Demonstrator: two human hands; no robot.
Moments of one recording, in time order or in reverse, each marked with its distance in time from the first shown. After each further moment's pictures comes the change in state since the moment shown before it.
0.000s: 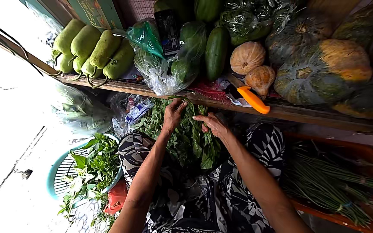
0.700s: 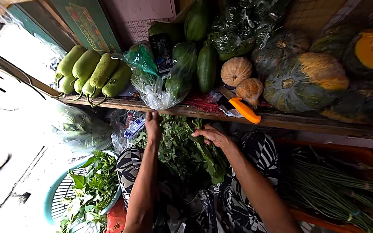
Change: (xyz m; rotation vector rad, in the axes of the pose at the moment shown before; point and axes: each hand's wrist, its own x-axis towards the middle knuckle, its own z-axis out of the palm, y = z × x) left_hand 0.031 -0.001 -0.027 -0.084 0.428 -0.137; right_hand -0.014 -0.026 -0.014 -0.221 -0.159 0.091
